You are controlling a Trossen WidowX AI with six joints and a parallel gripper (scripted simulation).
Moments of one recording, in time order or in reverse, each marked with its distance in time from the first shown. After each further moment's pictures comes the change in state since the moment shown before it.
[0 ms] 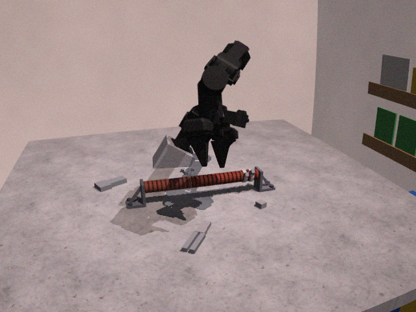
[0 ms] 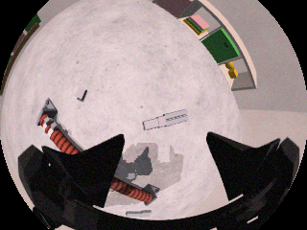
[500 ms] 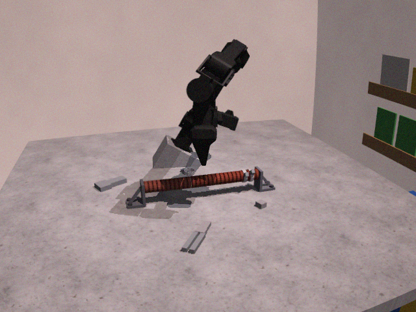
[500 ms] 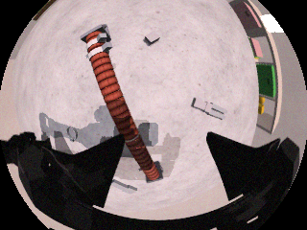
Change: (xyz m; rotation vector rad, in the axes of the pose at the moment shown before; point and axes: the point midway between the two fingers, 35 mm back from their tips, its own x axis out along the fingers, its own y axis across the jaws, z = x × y) arm -0.020 0.066 -0.057 -0.453 0.124 0.266
